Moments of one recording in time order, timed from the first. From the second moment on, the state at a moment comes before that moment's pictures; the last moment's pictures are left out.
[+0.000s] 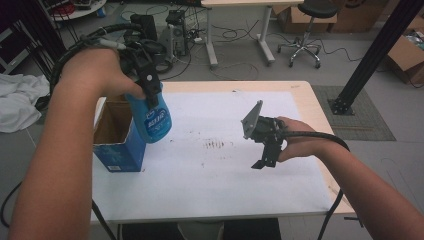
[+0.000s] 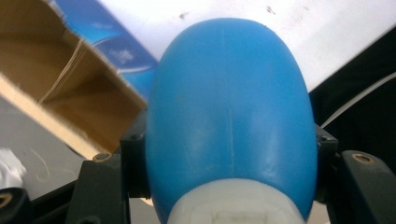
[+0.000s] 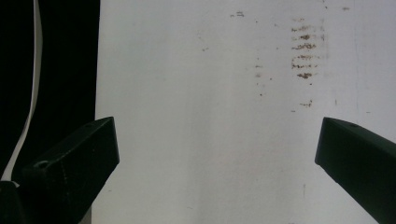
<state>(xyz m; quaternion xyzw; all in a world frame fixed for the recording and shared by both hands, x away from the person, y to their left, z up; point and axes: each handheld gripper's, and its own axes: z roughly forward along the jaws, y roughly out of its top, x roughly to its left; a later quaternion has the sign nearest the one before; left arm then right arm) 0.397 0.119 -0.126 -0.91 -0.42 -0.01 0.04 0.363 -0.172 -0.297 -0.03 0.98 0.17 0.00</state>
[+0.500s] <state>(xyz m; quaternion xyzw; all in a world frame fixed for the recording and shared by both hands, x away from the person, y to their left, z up) 0.401 0.162 -0.093 -0.81 -0.59 -0.03 0.03 0.364 -0.166 -0.294 -0.04 0.99 0.17 0.00</state>
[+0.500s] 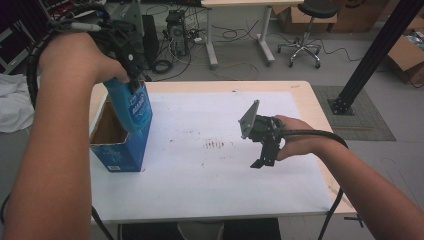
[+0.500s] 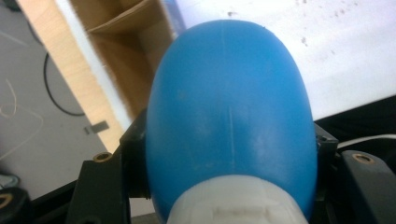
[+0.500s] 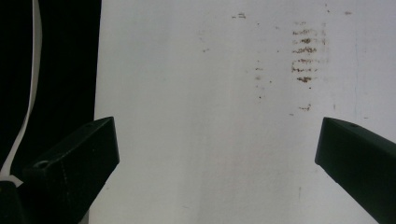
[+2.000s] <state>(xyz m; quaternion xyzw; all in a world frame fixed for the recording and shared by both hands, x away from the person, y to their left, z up) 0.430 0.235 -0.196 -0.74 -0.67 0.00 0.04 0.356 -0.174 -0.293 -0.04 0.99 0.15 0.00</state>
